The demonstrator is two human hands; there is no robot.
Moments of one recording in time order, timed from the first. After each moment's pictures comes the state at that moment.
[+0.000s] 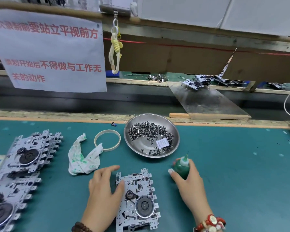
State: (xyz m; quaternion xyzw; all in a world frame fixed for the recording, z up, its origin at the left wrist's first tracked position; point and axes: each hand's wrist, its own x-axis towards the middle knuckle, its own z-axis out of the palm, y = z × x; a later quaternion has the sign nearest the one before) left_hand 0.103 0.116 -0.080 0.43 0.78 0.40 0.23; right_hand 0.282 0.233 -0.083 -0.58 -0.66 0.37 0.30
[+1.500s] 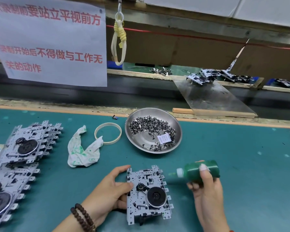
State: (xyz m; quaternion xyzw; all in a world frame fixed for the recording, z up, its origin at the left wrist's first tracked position) left_hand 0.106 0.127 -0.076 0.21 0.55 0.52 0.62; right_hand 0.300 0.220 -0.081 -0.40 -0.35 0.62 0.58
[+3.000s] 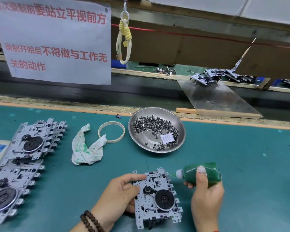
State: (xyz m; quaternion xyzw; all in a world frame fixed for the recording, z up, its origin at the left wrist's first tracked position) left_hand 0.123 0.122 -0.076 0.24 0.60 0.51 0.57; right_hand 0.288 0.212 -0.093 -0.45 -0.50 0.42 0.61
